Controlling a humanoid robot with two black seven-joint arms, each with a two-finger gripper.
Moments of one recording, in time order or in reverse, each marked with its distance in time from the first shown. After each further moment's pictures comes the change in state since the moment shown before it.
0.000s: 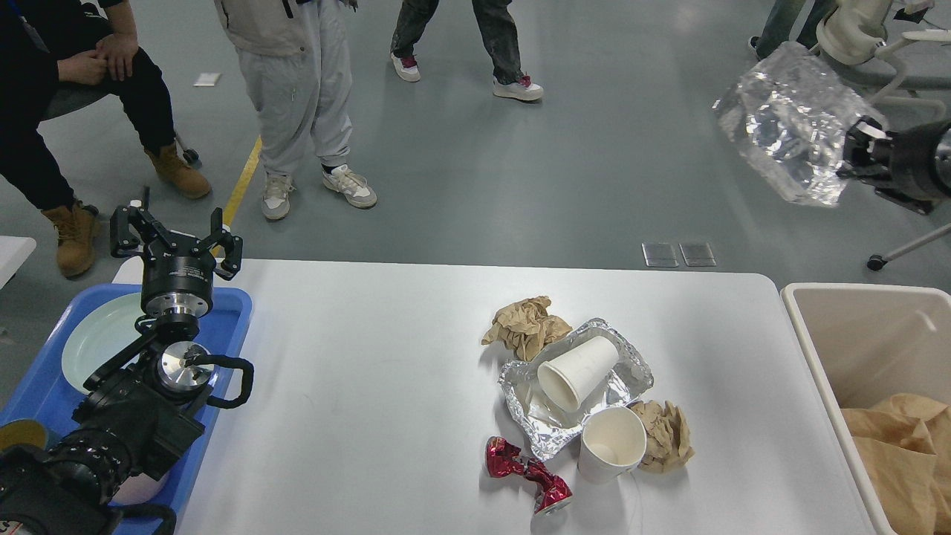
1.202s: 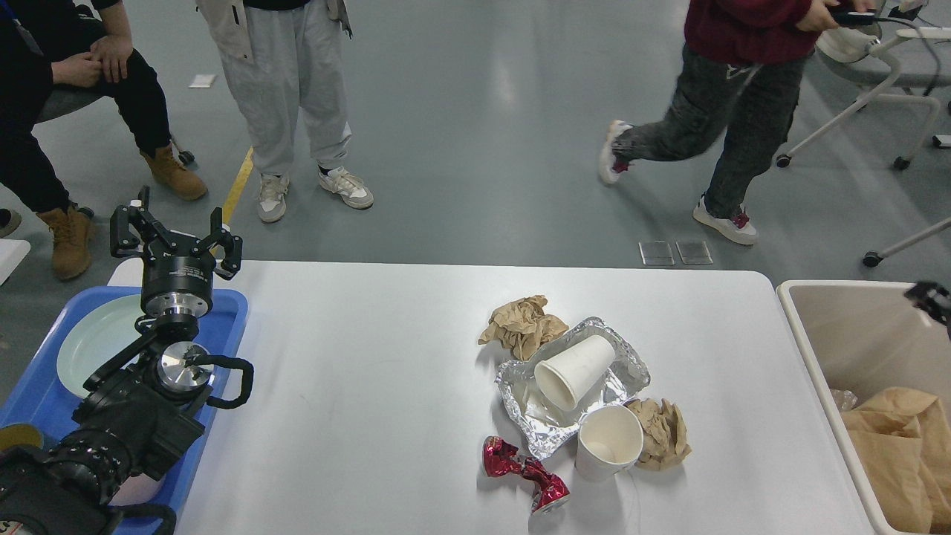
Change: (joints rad) left arm 0.000 0.000 0.000 0.000 0.000 -0.001 0.000; right arm -0.456 0.058 -0.051 -0.236 -0.010 -0.215 0.003
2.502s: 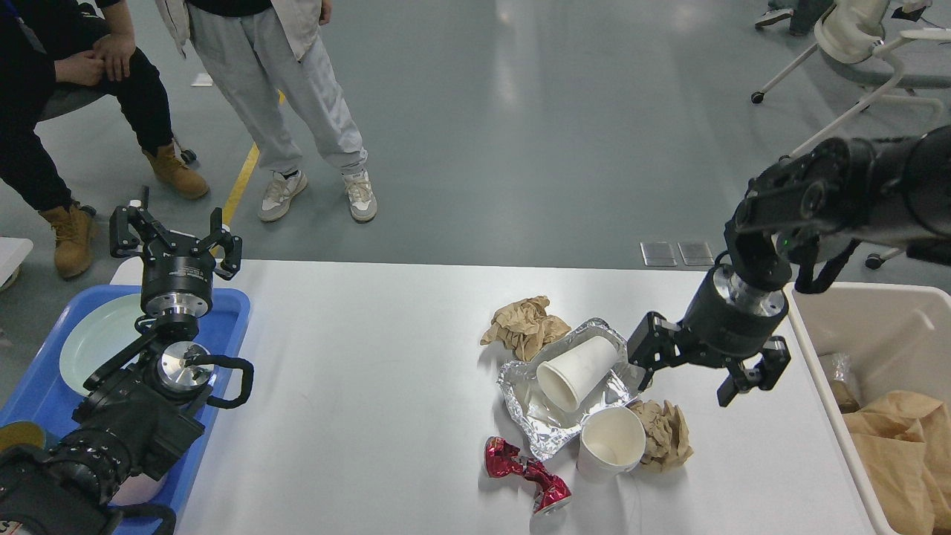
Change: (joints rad) left arm 0.000 0.000 0.000 0.000 0.000 0.000 0.000; right arm 0.606 0.497 -0.139 0.618 -0.004 0.753 -0.003
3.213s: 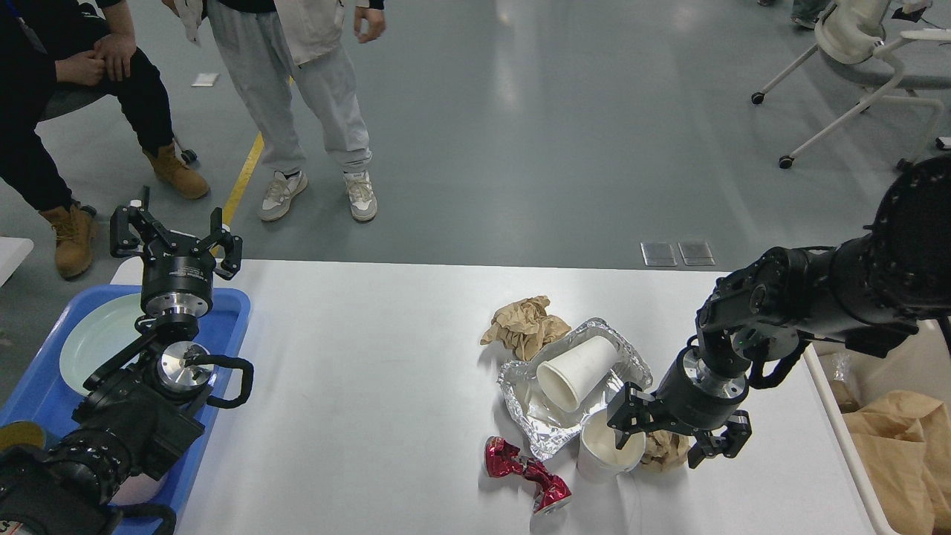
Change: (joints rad) left arm 0.000 0.000 0.000 0.000 0.000 0.000 0.000; right arm -0.302 0.035 0.078 -0.051 0.006 -0.219 -0.004
